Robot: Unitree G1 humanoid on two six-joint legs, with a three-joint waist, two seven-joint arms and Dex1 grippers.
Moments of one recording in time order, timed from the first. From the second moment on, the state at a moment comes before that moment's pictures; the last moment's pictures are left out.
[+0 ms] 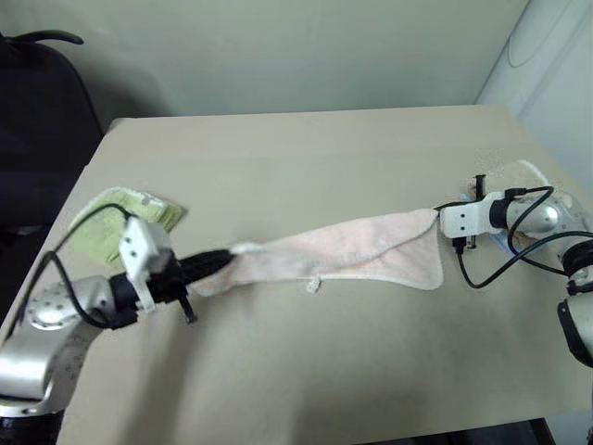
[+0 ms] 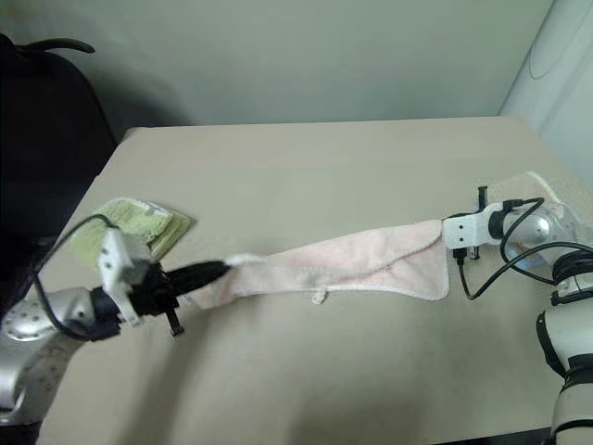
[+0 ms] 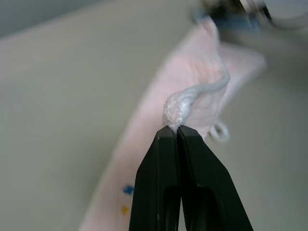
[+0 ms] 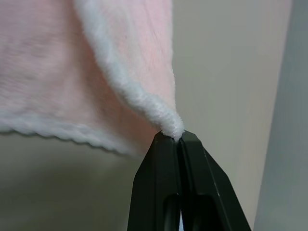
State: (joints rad) left arm -0.04 0.80 0.39 -0.39 -0.79 0.51 -0.83; right arm -1.08 -0.86 0.41 1.21 -0.51 -0.89 0.65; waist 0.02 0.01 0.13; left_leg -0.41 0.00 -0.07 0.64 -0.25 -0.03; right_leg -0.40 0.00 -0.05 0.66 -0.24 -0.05
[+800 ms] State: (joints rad) left arm -0.49 0.83 0.41 -0.01 -0.74 0.55 -0.83; right arm -1.29 -0.90 0.20 1.22 -0.30 -0.72 0.87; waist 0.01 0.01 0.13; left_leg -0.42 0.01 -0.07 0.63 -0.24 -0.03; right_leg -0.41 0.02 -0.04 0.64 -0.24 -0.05
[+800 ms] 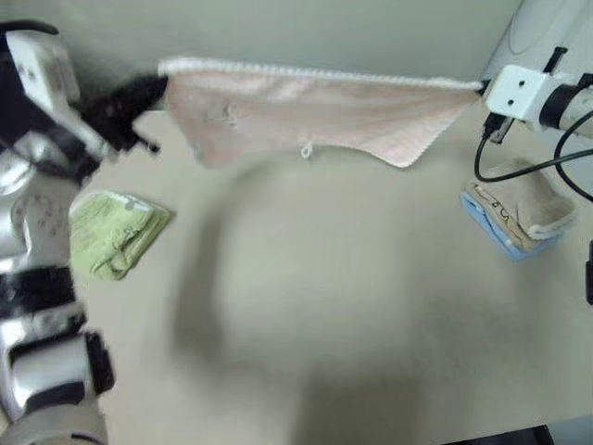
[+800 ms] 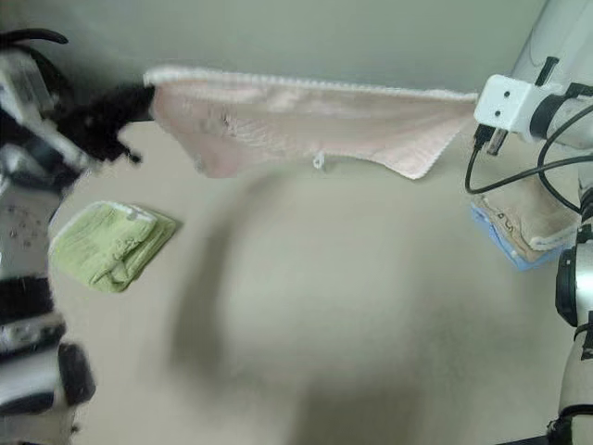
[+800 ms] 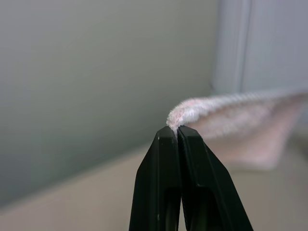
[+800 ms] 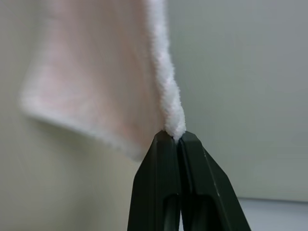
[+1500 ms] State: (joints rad) left arm 0.35 0.84 0.67 -0.54 -0.92 0.73 -0.94; right arm -0.77 -1.02 0.13 0.68 0.08 -0.32 1.60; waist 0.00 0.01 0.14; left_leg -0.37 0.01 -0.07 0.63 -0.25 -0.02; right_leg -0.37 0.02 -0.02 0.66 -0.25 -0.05
